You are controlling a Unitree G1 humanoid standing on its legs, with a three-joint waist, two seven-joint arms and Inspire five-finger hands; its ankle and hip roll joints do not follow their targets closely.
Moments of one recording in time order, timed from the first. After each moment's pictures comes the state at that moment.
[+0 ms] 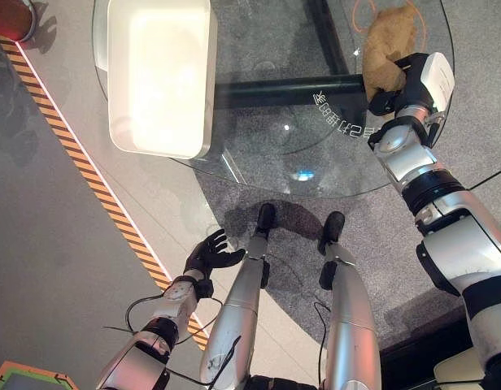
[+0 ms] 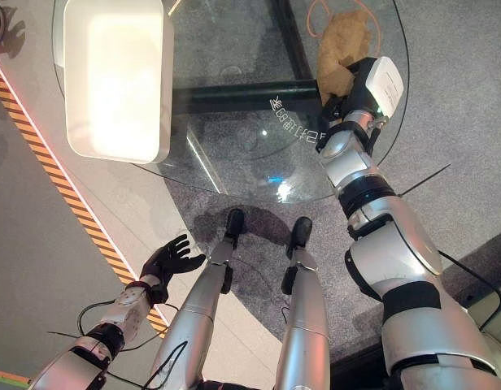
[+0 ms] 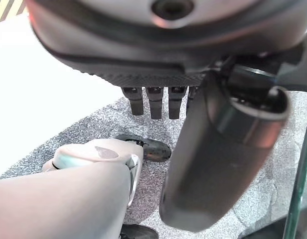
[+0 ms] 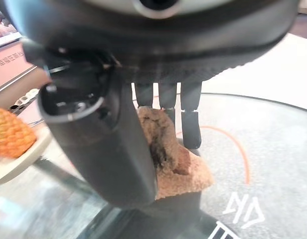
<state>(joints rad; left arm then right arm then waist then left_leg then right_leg) -0.43 0.29 -0.42 1.02 -0.70 -0.20 -0.03 -1.30 -0.53 0.67 1.02 0.17 0.26 -0.62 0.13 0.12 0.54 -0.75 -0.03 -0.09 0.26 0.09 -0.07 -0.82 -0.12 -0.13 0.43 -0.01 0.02</state>
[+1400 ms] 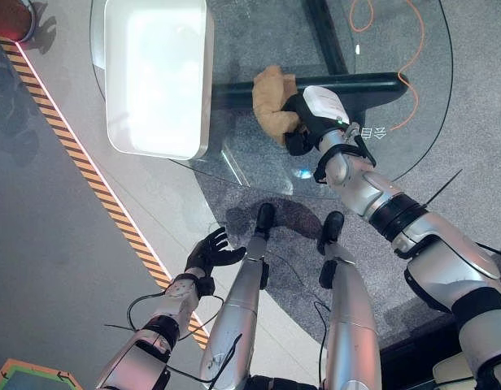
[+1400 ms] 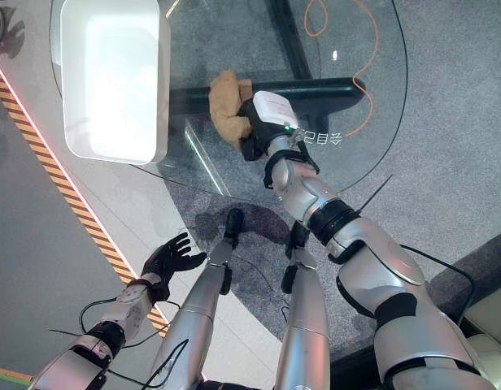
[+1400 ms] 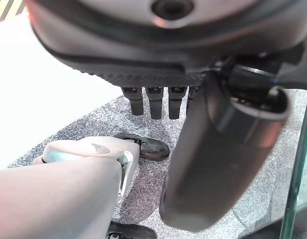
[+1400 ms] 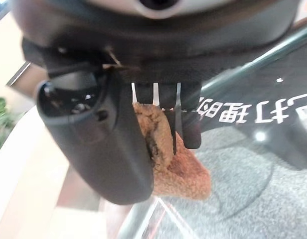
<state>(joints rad) -0.43 0.28 -0.42 0.99 -0.69 -0.18 -0.01 -1.19 -0.47 0.89 0.69 -0.12 0.22 -0.22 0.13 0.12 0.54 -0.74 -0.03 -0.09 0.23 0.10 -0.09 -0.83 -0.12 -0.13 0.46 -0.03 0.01</state>
